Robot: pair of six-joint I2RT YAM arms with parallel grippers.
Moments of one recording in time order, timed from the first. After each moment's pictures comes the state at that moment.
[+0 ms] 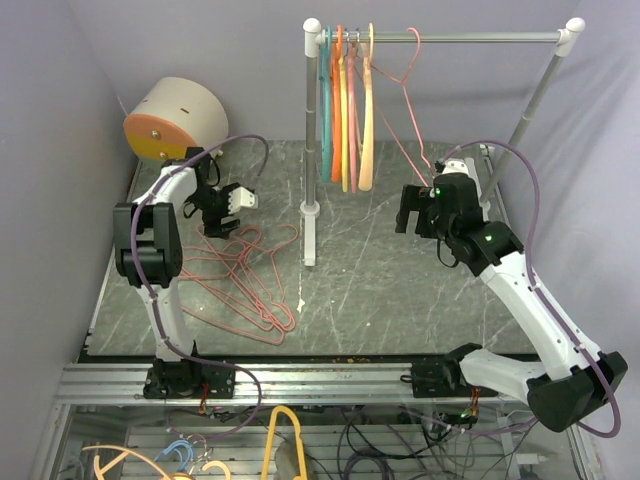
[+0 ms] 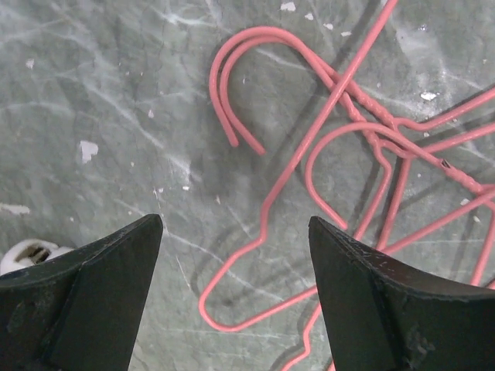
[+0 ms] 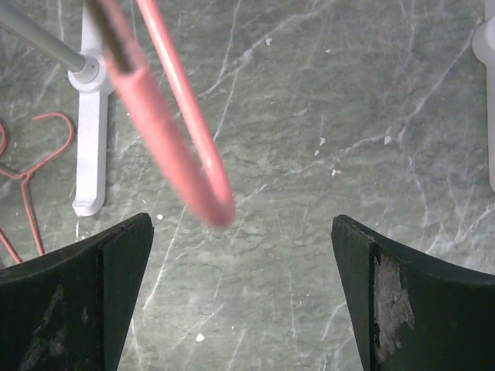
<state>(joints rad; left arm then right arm) -0.01 2.01 1.55 -0.96 0.49 1.49 0.43 1.11 1.15 -0.68 0.28 0.33</state>
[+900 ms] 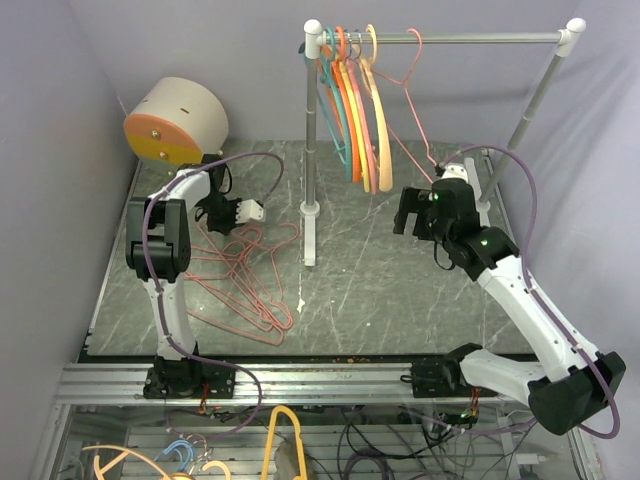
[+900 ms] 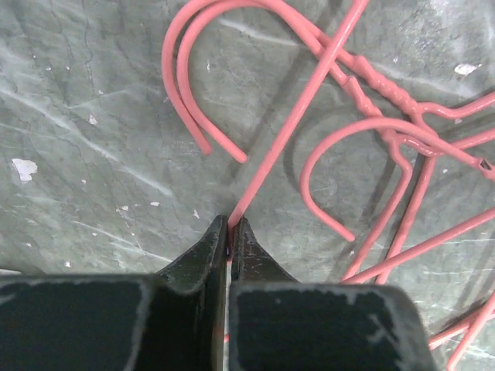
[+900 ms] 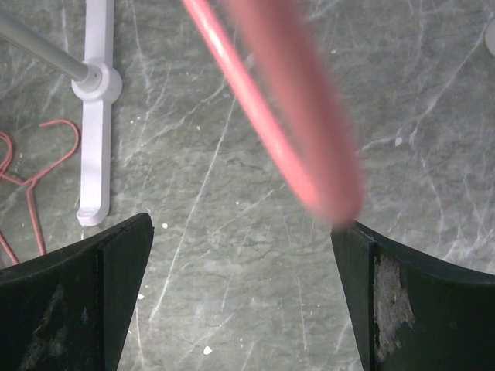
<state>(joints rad) -0.08 2.08 1.53 -0.93 0.30 1.51 0.43 1.09 1.10 -0.62 0.29 0.37</state>
